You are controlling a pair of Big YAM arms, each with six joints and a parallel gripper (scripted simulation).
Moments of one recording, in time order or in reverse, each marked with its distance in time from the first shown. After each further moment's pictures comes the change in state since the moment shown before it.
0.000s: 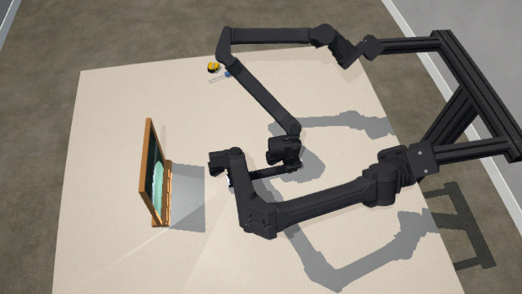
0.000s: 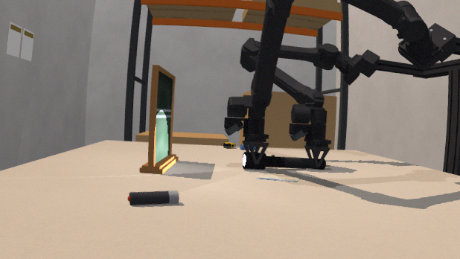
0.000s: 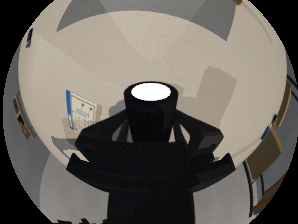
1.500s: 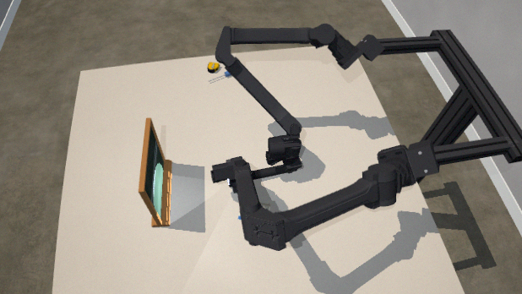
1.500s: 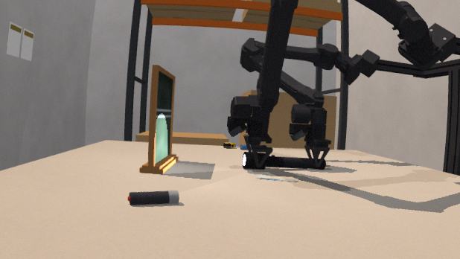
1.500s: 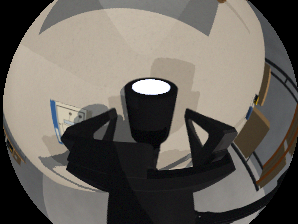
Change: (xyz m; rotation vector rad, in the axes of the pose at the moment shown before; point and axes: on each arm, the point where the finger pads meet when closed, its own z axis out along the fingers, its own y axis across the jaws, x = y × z) left arm 0.004 0.000 -0.004 0.296 0.006 -0.003; right arm 0.000 -0.001 0.000 0.002 0.000 0.003
